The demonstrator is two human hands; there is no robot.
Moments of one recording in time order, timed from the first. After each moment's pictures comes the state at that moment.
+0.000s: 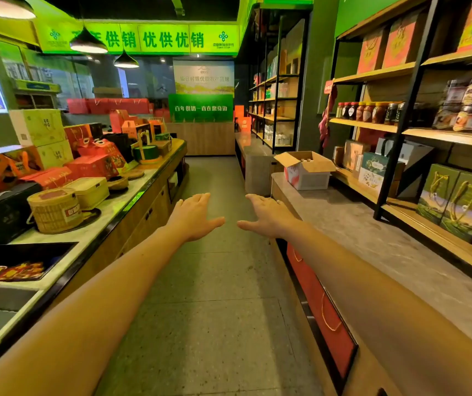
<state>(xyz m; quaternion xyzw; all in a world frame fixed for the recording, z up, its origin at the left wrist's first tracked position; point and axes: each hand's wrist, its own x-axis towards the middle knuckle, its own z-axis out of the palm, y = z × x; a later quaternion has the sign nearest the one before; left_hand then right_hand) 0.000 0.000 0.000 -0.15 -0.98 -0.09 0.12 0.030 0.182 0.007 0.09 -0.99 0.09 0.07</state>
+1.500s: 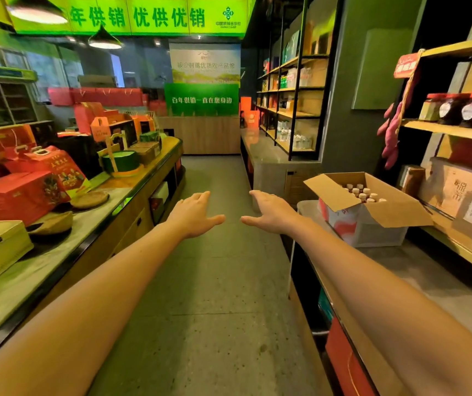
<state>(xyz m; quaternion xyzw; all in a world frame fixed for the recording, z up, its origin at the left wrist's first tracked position) -0.777 0.104 0.000 -0.12 -0.98 -0.11 0.08 -0.759 0.289 0.005 0.10 -0.99 0.12 0.07</state>
